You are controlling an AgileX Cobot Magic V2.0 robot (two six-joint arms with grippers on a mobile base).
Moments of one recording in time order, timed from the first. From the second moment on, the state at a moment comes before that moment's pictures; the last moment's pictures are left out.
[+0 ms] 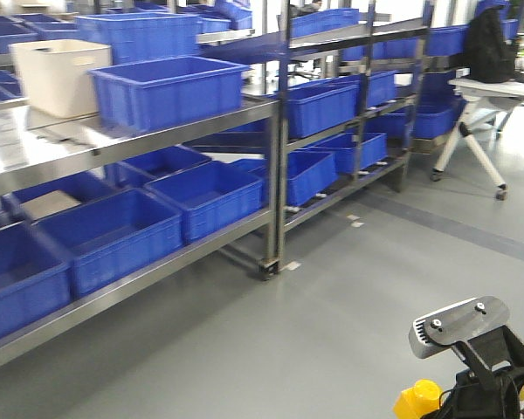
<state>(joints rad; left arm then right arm) -0.29 0.50 -0.67 -0.11 0.65 0.11 0.36 1.17 -0.82 0.02 0.66 -0.05</state>
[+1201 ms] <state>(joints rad) -0.29 0.50 -0.67 -0.11 0.65 0.11 0.36 1.17 -0.82 0.02 0.66 -0.05</state>
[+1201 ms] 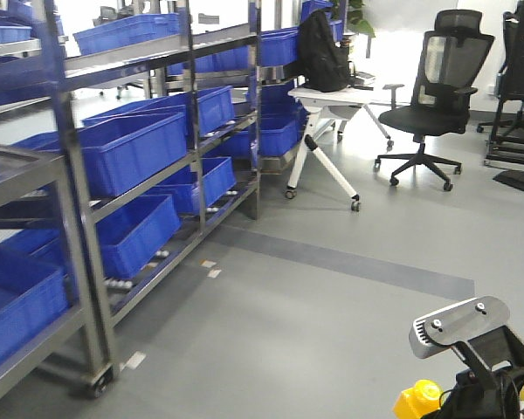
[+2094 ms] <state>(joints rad) -0.29 0.51 -0.67 -0.11 0.65 0.11 0.36 1.17 -0.82 0.02 0.66 -0.05</state>
